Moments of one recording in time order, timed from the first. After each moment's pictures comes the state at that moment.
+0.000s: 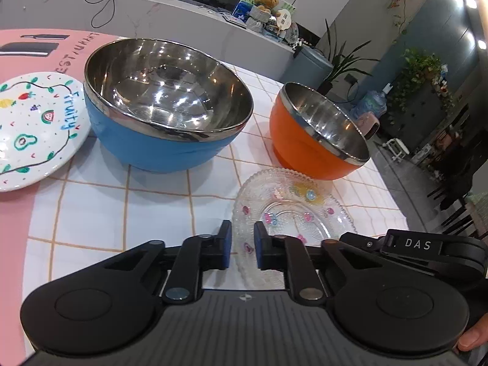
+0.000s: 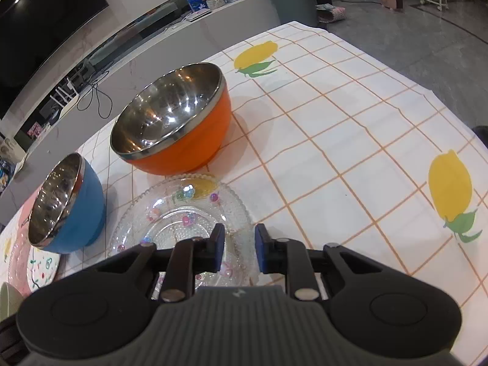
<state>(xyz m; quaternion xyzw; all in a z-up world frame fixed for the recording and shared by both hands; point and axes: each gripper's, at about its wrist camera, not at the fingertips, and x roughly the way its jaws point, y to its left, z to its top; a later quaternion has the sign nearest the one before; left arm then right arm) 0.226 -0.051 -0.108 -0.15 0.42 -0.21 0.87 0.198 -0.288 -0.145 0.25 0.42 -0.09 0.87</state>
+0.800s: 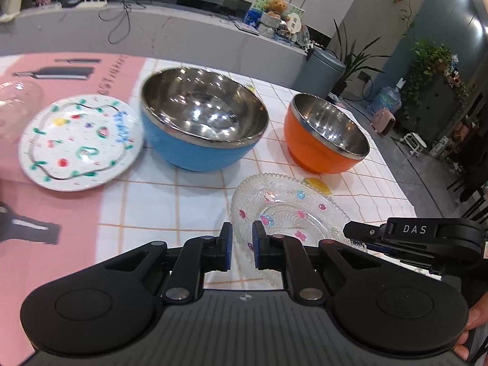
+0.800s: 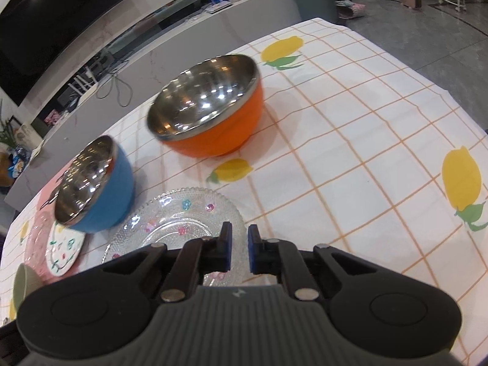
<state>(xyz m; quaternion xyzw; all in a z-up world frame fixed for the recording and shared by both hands) 0.188 -0.026 -0.075 -0.11 0.42 -0.17 0.88 0.185 -0.271 -0.131 0.25 0.42 -0.04 0.87</state>
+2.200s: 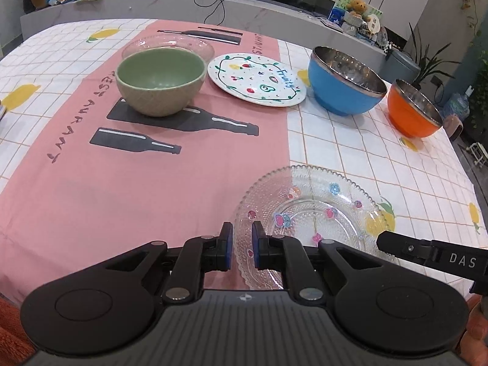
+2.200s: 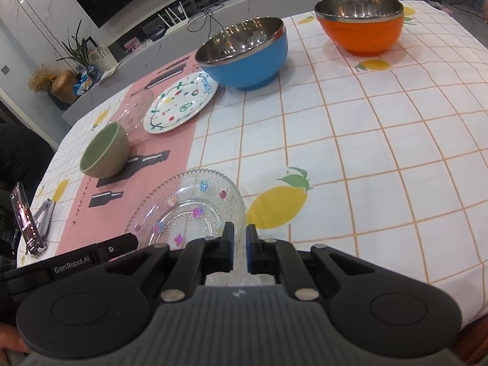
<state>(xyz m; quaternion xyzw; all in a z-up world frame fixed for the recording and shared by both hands) 0.079 0.088 -0.089 -0.10 0.45 -0.02 0.89 0.087 -0.139 -0.136 0.18 0.46 0.12 0.86</state>
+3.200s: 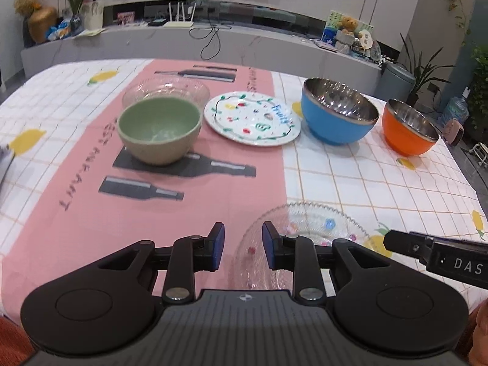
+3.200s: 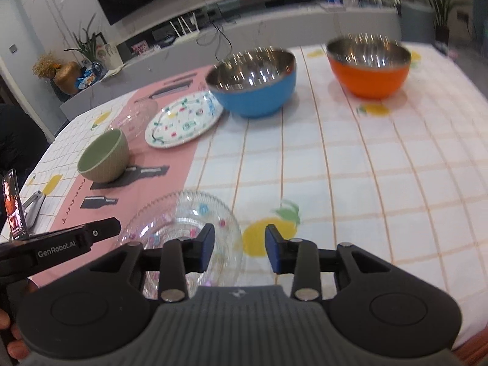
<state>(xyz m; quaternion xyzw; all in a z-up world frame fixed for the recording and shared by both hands) 0.087 0.084 -0.063 -0.06 0.40 -0.02 0.91 0.087 -0.133 -0.111 0.11 0.41 0.12 0.90</state>
